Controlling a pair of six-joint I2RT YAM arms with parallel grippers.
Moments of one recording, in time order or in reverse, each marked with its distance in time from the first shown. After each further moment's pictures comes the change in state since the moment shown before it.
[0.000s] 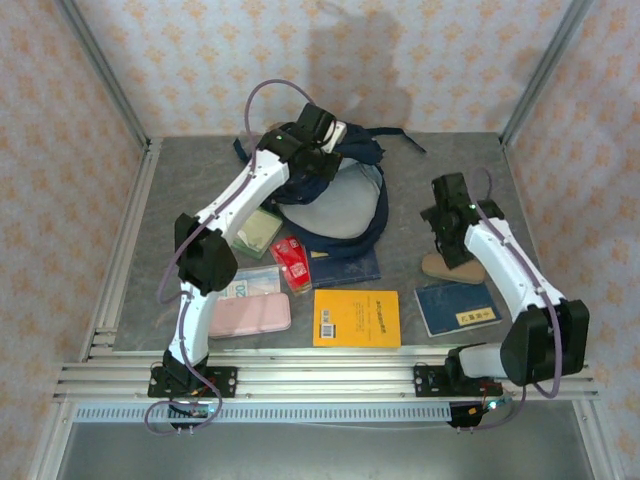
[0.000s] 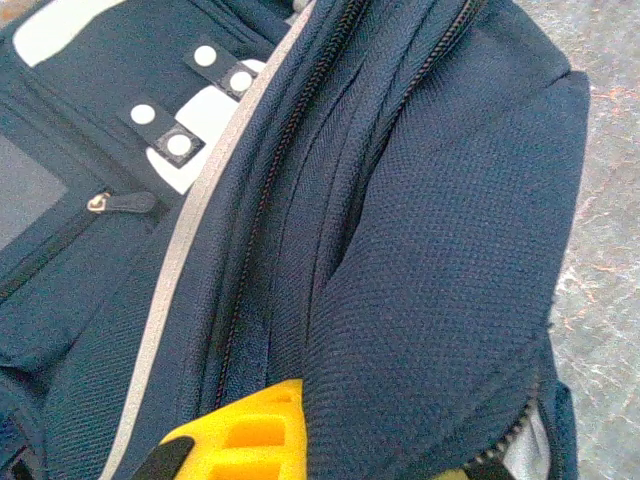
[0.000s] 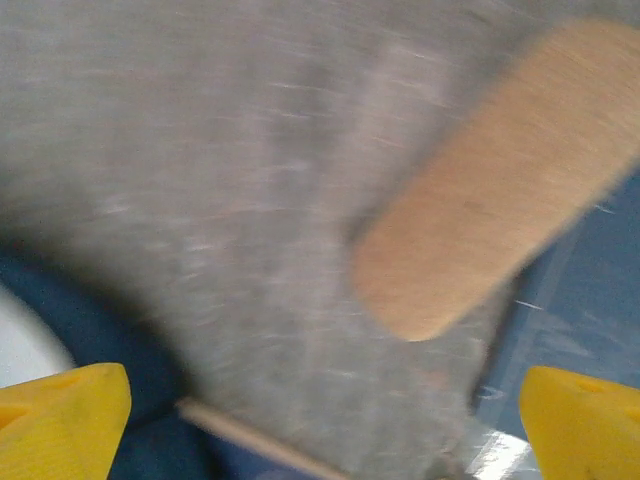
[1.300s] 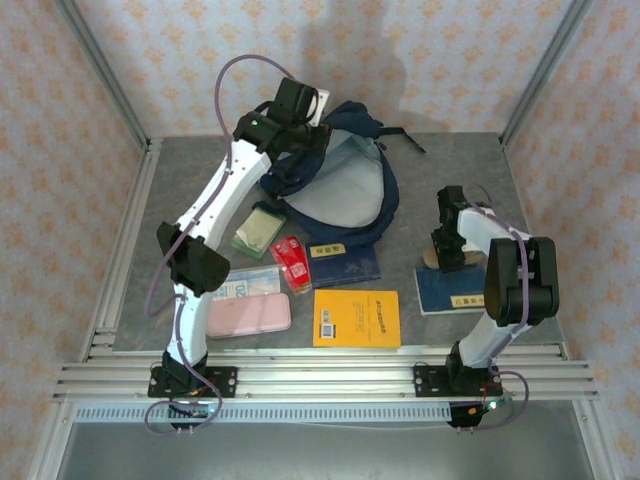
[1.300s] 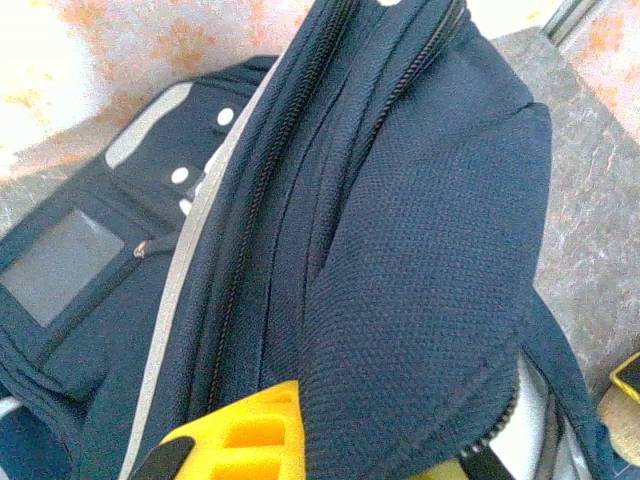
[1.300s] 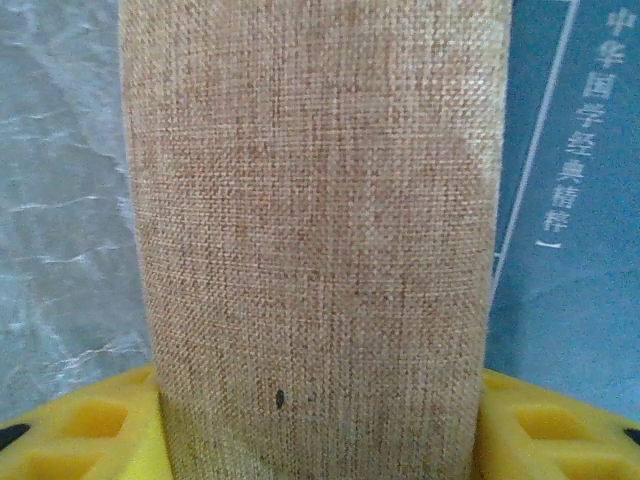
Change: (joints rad) left arm 0.039 -0.039 0.199 -0.069 0.013 -0.072; right arm -0.146 0.338 -0.034 0.222 -0.059 0.076
